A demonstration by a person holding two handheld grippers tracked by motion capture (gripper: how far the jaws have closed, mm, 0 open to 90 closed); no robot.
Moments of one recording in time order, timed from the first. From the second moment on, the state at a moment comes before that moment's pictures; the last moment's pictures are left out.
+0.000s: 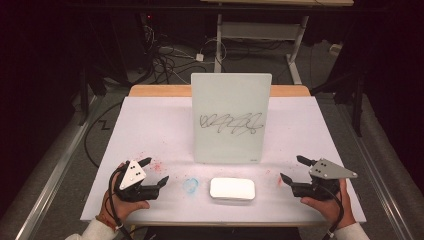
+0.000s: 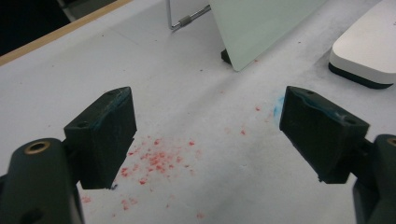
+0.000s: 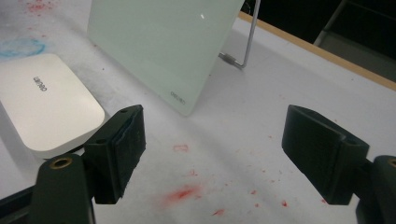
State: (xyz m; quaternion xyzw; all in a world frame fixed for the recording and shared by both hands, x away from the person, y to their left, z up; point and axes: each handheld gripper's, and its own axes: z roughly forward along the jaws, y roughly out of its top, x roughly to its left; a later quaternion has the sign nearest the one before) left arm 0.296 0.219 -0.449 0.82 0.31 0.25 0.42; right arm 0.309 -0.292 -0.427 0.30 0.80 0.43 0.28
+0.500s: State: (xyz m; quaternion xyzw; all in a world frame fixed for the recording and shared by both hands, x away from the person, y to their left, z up) left arm 0.289 0.220 -0.452 0.82 0.31 0.25 0.41; right arm 0.324 -0.283 -0.417 0.27 0.84 0.41 0.24
